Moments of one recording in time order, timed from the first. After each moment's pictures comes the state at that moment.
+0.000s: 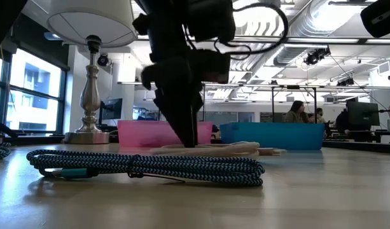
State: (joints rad) left arm -0.10 2.04 1.47 -0.65 0.03 -0.01; right arm 0.97 0.31 0.67 -0.90 0.48 0.44
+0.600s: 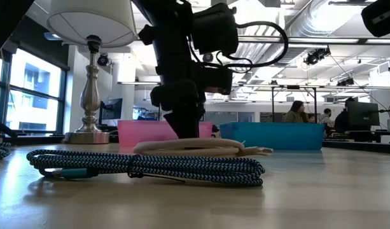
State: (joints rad) left arm -0.07 2.11 1.48 -0.64 -0.04 0.02; right arm 0.97 0.40 0.67 -0.89 0.48 0.44
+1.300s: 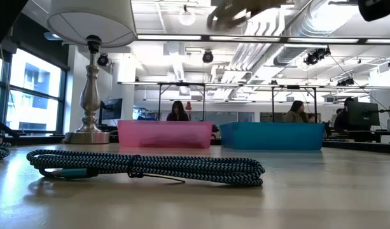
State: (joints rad) left arm -0.20 2.12 2.29 -1.05 -0.39 0.28; right arm 0.97 0.45 0.67 -0.76 0.60 0.24
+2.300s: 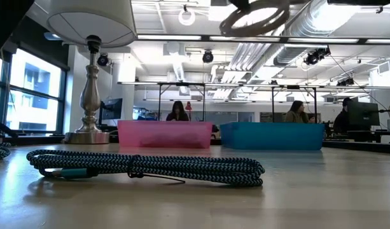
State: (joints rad) left arm -0.11 2.10 2.30 -0.86 -0.82 0.39; right arm 0.97 0.93 0.49 0.08 1.46 -0.08
